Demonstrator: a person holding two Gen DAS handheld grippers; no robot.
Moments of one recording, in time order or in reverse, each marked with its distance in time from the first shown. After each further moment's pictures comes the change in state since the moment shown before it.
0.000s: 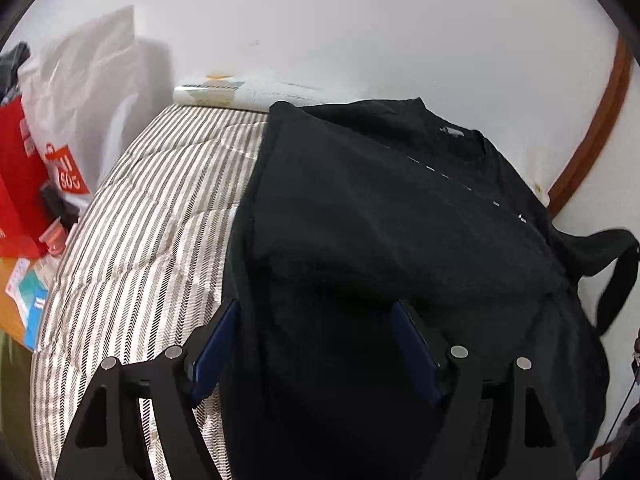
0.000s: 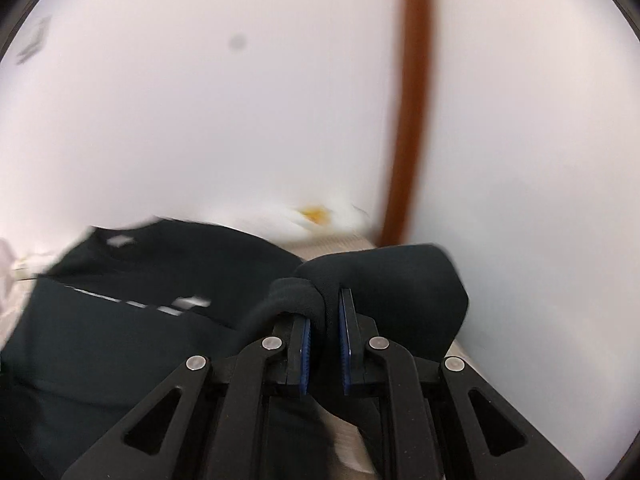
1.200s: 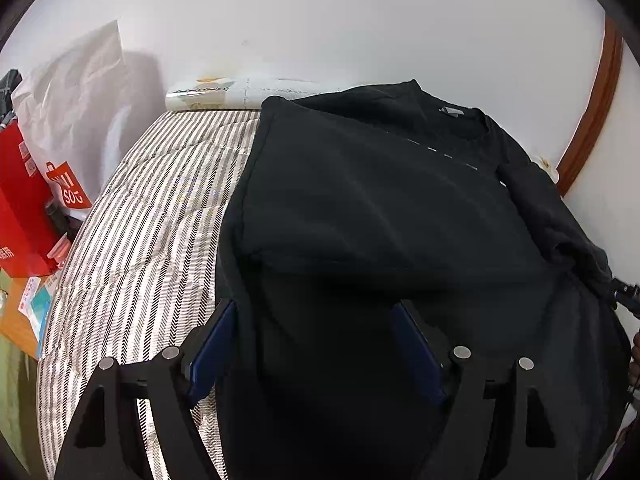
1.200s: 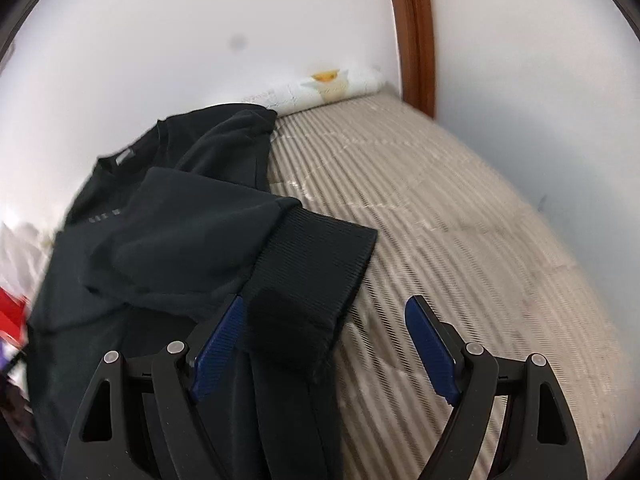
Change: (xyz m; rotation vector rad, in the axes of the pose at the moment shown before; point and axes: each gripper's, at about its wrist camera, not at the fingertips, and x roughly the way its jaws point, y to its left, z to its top) left arm 0.010 -0.013 -0.007 0.102 0.006 0.065; right arm 0.064 -0.063 -0.105 0.206 0.363 0.183
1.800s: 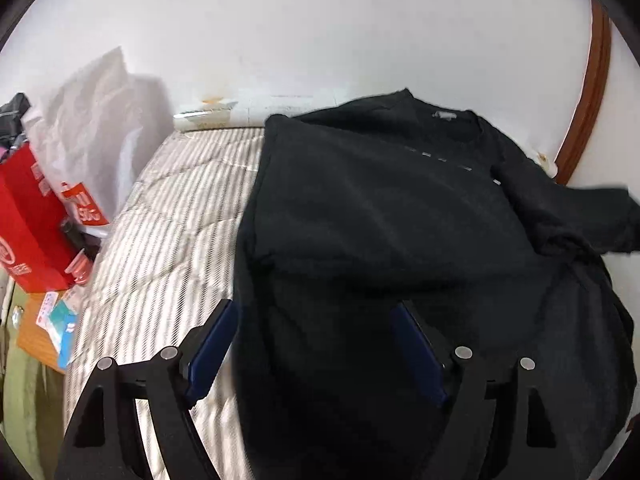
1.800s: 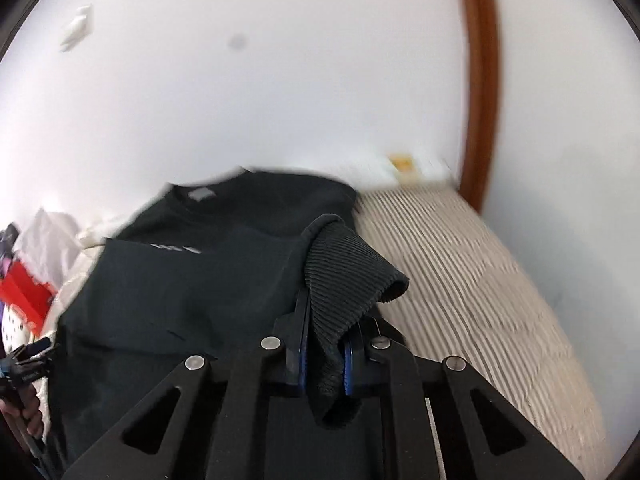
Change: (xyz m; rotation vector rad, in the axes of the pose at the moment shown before) left arm -0.034 0.000 -0.004 0.035 -0.028 0.039; right arm -0.070 0.118 0.028 -0.224 -0.206 0.053
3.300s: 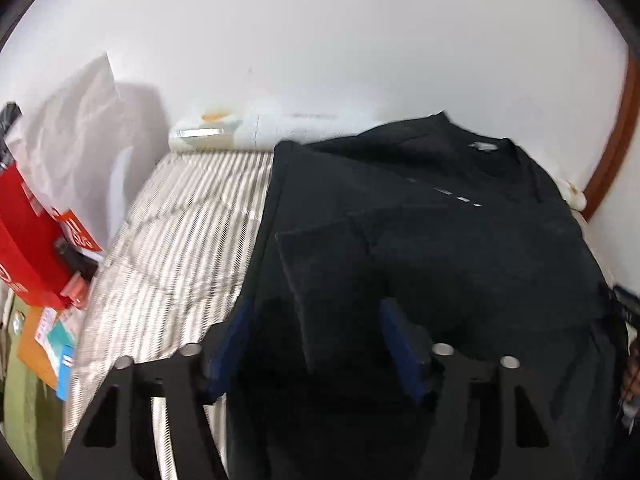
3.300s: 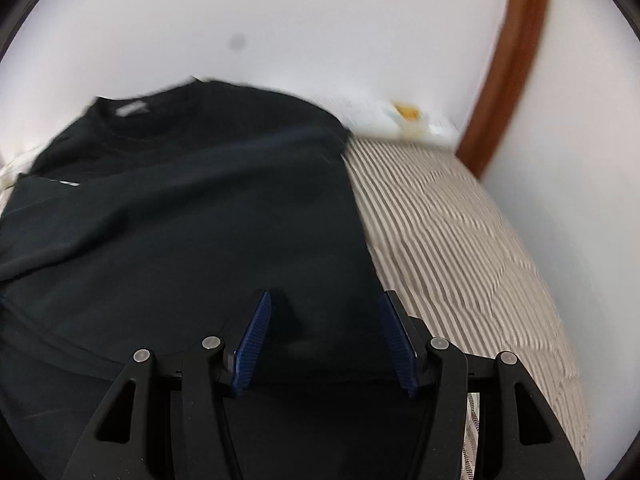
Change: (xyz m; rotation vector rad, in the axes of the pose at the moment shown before) left arm 0.067 -0.001 0.067 -0.058 0.023 0.039; right arm 0.139 0.007 -0.026 -0.085 0.221 -0.240
